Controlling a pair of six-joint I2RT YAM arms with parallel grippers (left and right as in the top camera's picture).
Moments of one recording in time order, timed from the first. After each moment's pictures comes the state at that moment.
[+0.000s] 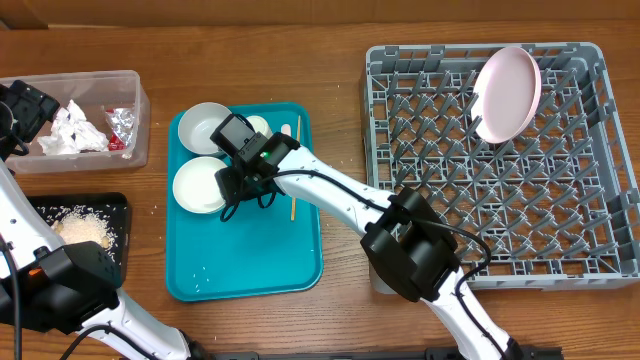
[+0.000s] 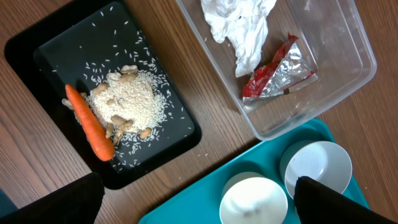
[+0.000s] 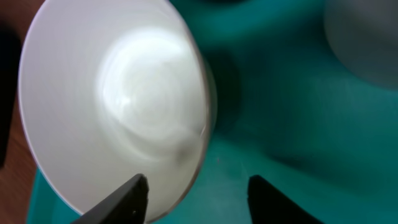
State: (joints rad) left arm 0.56 1.97 2.33 -1.65 -0.05 -0.55; right arm 0.88 2.37 1.98 -0.75 -0.21 0.49
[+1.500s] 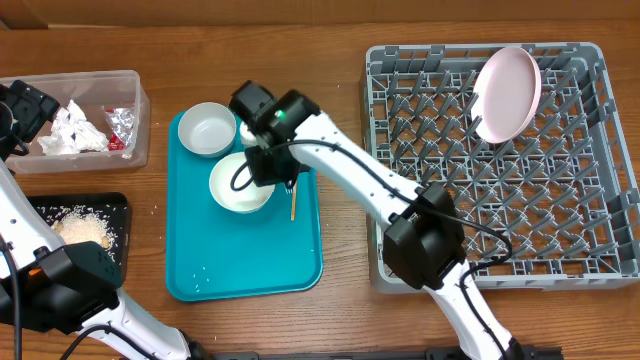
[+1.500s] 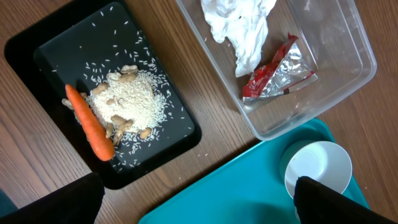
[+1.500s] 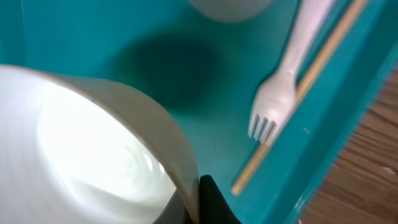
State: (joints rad) left arm 0.56 1.97 2.33 -1.65 -0.05 -0.55; right arm 0.78 2.38 2.31 -1.32 -0.17 0.46
